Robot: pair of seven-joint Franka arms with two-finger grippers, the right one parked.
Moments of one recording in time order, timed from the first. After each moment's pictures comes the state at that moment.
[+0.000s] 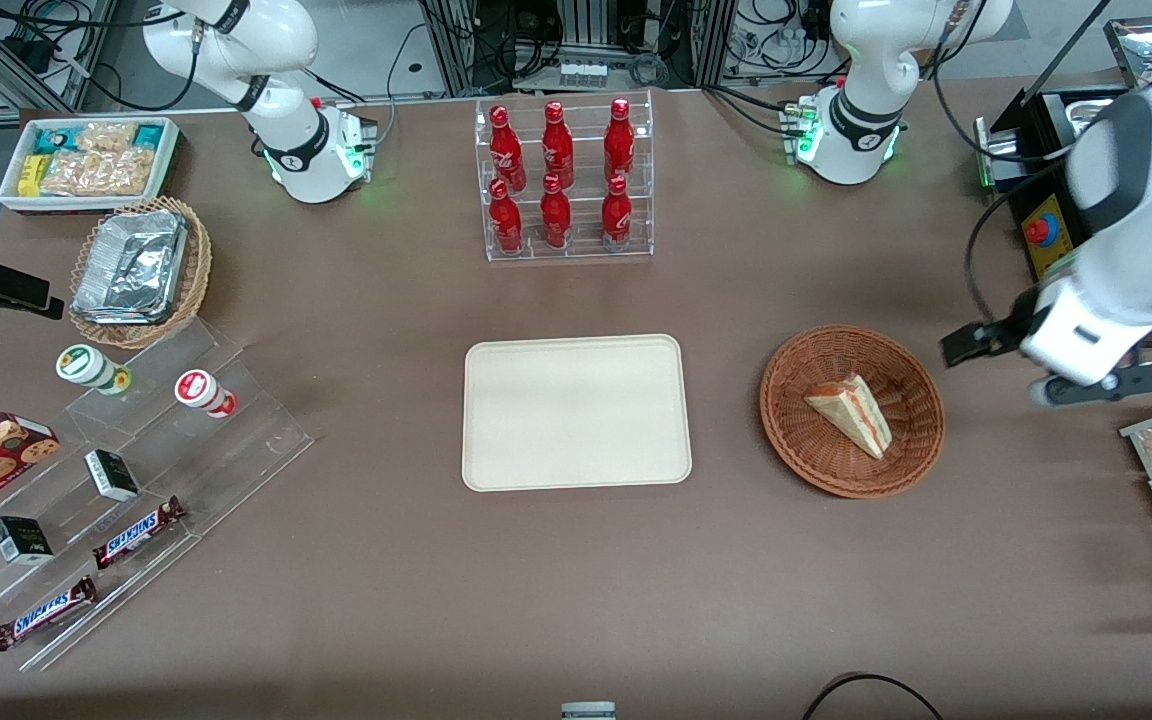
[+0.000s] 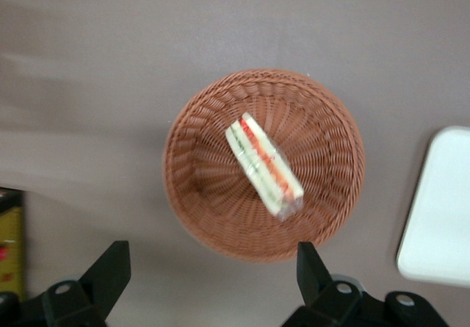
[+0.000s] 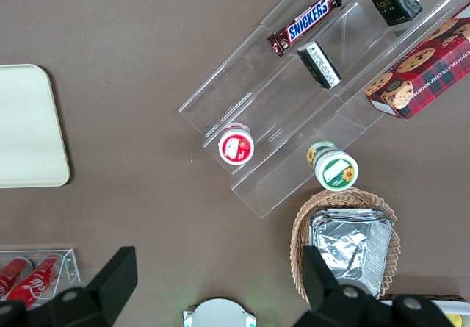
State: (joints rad) arm -0.01 0.08 -0.08 -1.87 0.01 1.89 -0.30
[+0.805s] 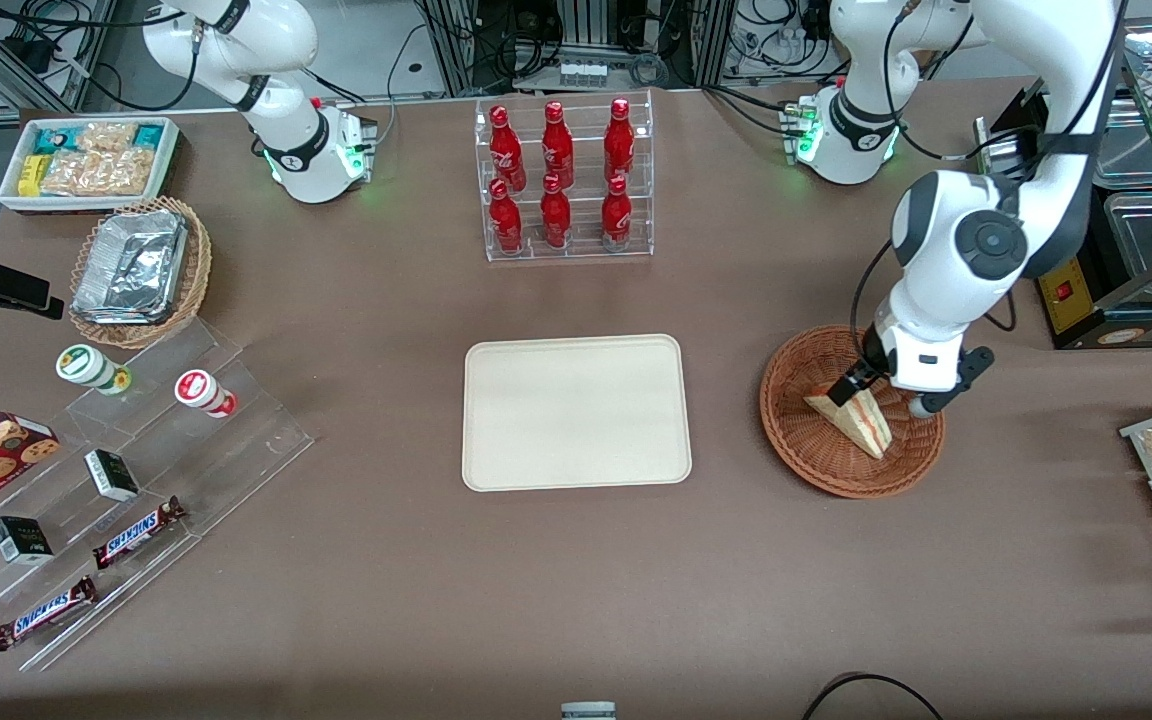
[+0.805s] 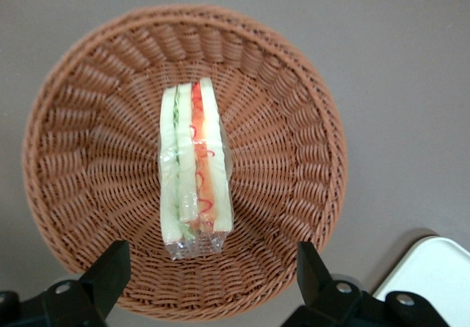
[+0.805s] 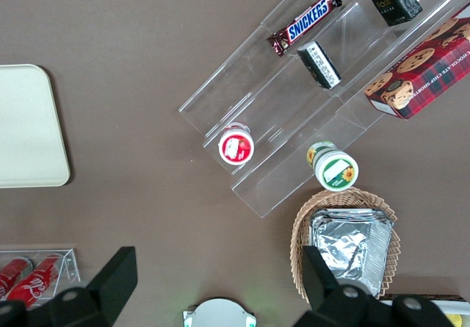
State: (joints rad) arm -0.10 0.12 -0.13 -2.25 0.01 2.42 -0.89
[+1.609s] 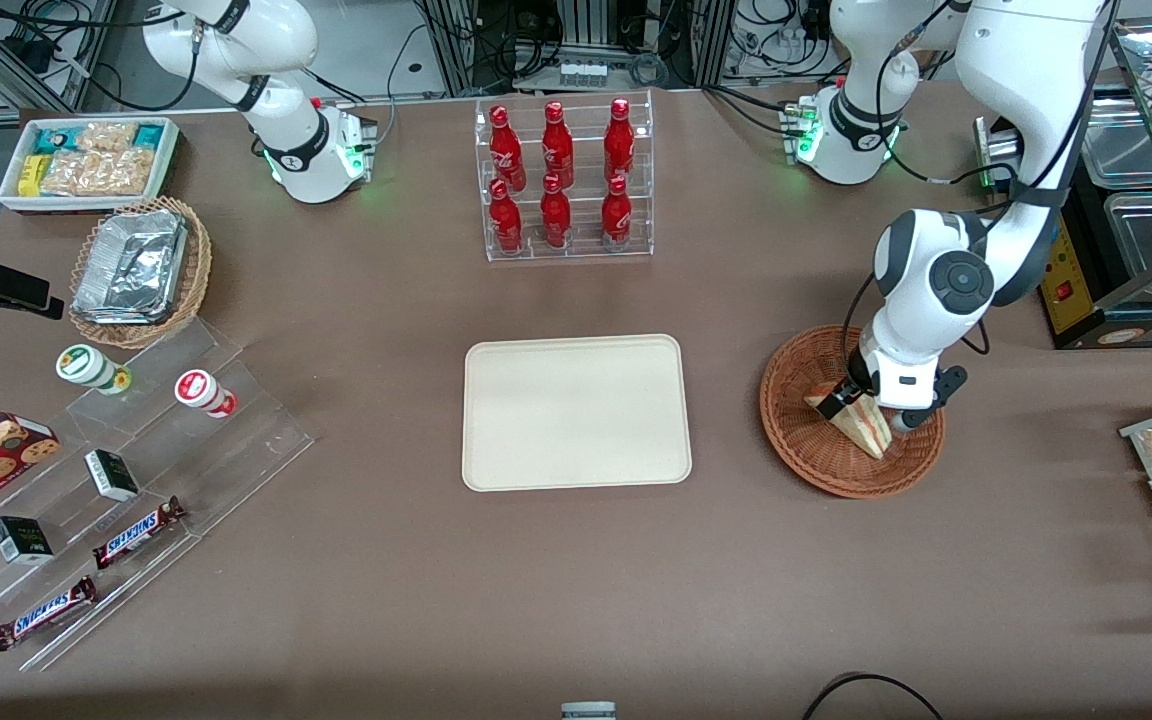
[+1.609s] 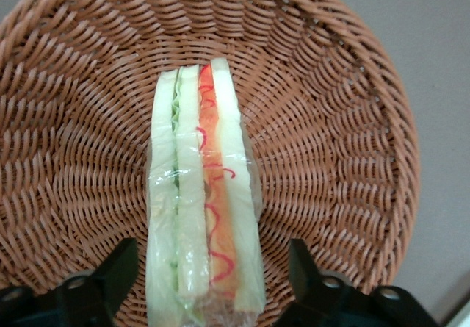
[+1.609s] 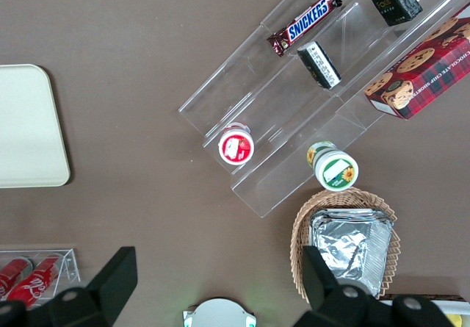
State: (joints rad) arm -0.09 0.25 -0.12 -2.29 0.01 2.57 -0.89
